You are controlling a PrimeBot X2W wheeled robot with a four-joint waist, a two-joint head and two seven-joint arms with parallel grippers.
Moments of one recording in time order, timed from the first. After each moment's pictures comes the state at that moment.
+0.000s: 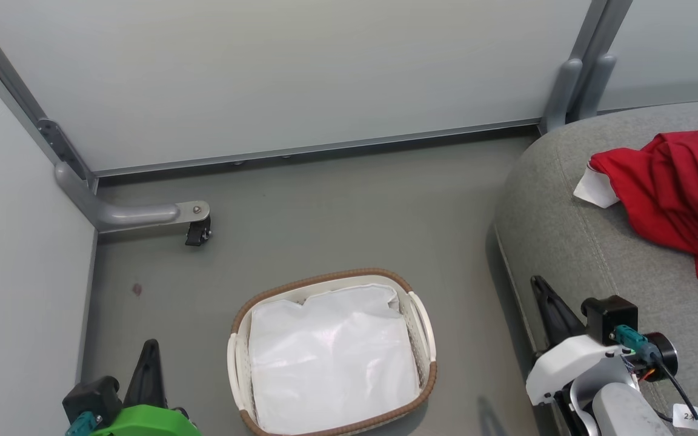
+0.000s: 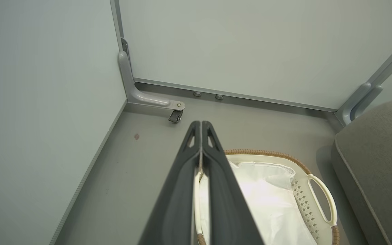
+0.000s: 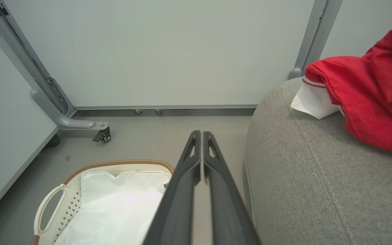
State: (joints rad) left arm -0.05 0.04 0.03 0.47 -0.27 -0.13 -0.26; right arm -0.22 -0.04 0.04 0.50 0.12 0.13 -0.26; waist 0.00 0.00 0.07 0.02
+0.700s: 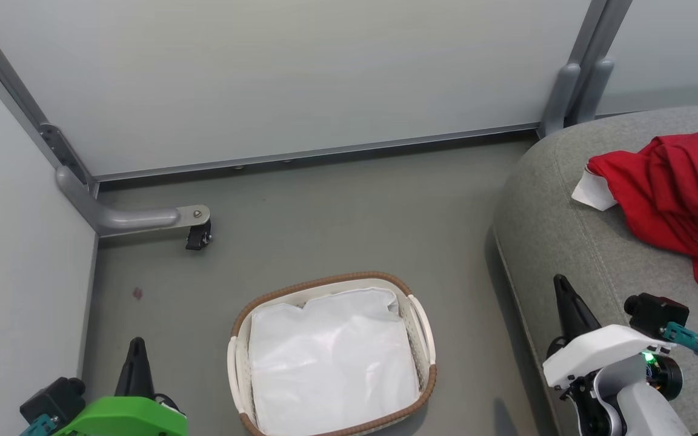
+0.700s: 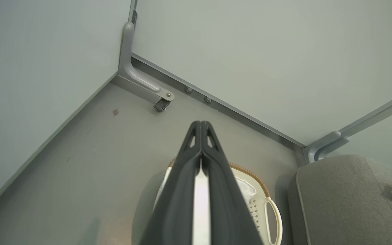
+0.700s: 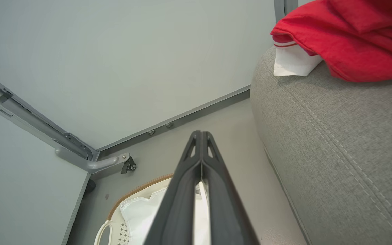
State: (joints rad) left arm -0.05 0.04 0.05 0.42 -0.61 -0.13 -0.16; right arm -0.19 -0.04 0.01 0.45 0.50 0.13 -0.16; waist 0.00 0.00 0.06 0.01
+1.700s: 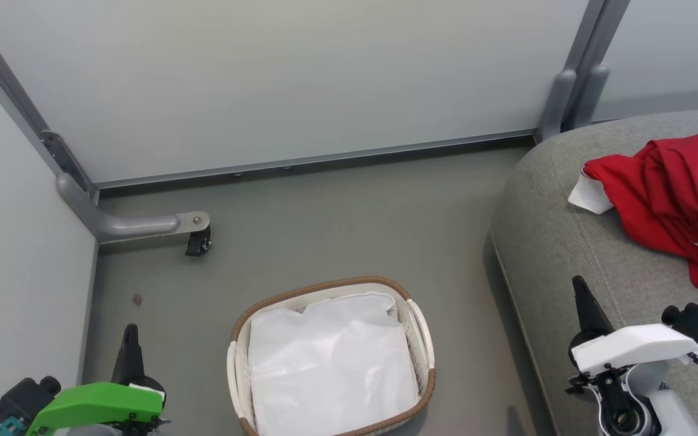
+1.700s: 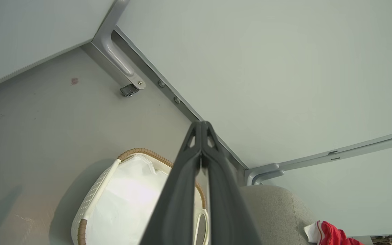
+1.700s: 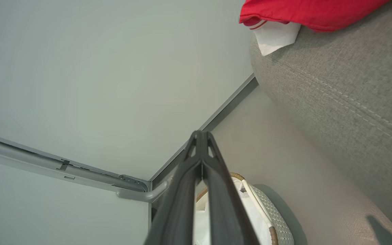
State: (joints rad) left arm -0.06 0.04 0.08 0.36 -1.00 -0.13 -0.06; right arm -0.16 -0.04 -0.04 0.37 0.93 0.13 -0.06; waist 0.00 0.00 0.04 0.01
